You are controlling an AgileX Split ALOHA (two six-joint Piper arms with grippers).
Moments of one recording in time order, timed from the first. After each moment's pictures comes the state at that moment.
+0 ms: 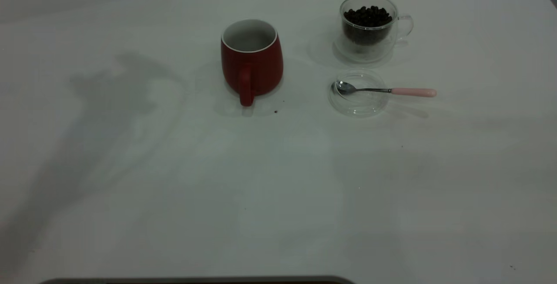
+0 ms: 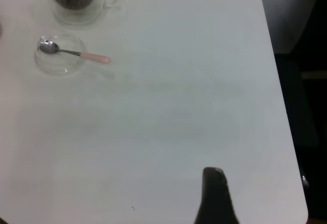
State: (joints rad) left arm -0.24 1.76 -1.44 0.30 0.77 0.05; right arm -0.01 0.03 -0.47 -0.02 1.13 -0.03
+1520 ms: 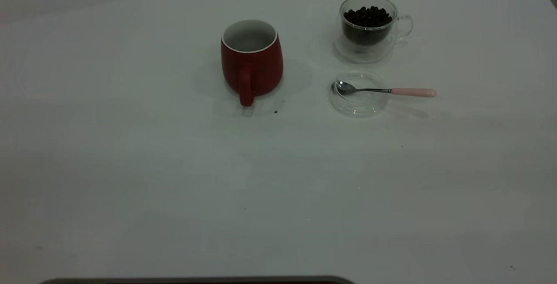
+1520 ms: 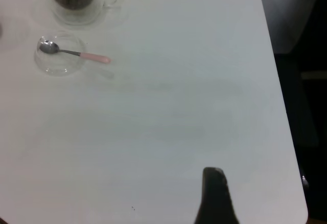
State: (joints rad) left arm -0.22 0.20 -0.63 -0.05 1.17 0.09; right arm -0.01 0.03 -0.47 -0.02 1.13 -0.03
